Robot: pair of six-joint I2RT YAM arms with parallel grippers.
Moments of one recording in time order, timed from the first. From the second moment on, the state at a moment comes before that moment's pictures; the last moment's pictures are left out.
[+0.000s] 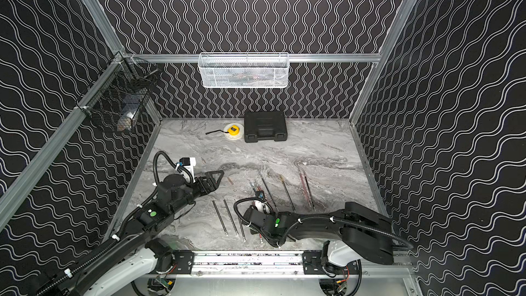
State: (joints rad) left arm -0.50 0.77 0.48 -0.04 0.03 -0.85; right arm 1.27 1.40 0.63 -0.25 0.42 0.94
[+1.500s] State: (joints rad) left arm -0.61 1.05 0.48 0.28 0.30 -0.86; right arm 1.27 1.17 0.68 -0.10 0.35 0.74
